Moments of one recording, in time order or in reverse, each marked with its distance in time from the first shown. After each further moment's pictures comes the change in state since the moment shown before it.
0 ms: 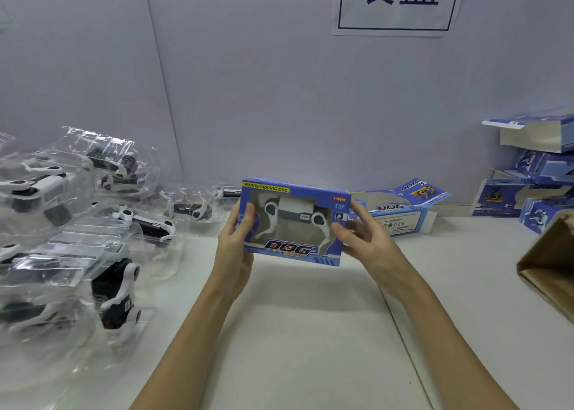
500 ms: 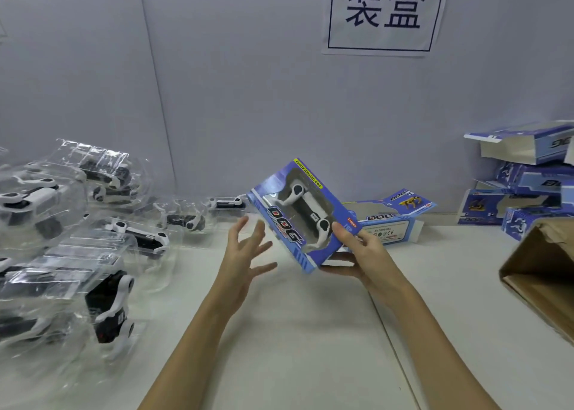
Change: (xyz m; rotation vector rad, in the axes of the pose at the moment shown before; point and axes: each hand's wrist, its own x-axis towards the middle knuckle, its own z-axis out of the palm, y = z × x) left_hand -0.007 -0.005 0.004 0.194 -0.073 -0.157; right_hand -0.009 -0.018 0.002 0.182 0.032 0.172
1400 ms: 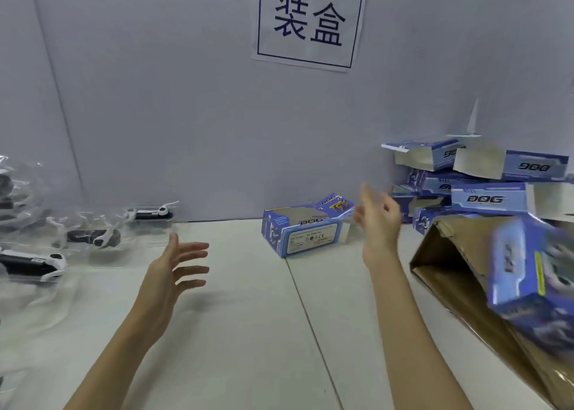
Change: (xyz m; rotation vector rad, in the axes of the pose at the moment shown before) left_hand 0.008 -0.010 0.003 0.085 0.021 -0.007; right_hand 0.020 -0.066 -0.104 0.082 0.830 -0.342
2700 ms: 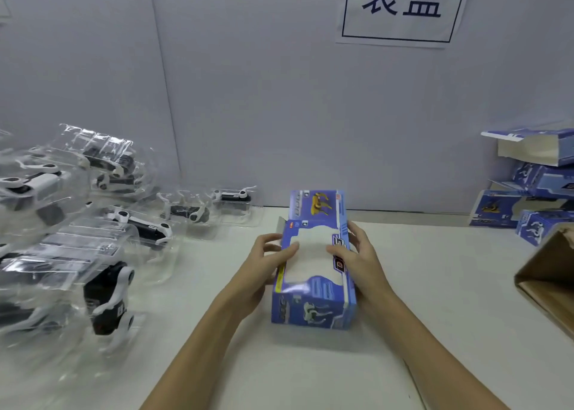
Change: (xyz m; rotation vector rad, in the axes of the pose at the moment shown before) left_hand -0.017 0.003 0.012 0.102 -0.069 -0.212; right_hand -0.128 0.079 0.059 -0.130 -0.620 0.269
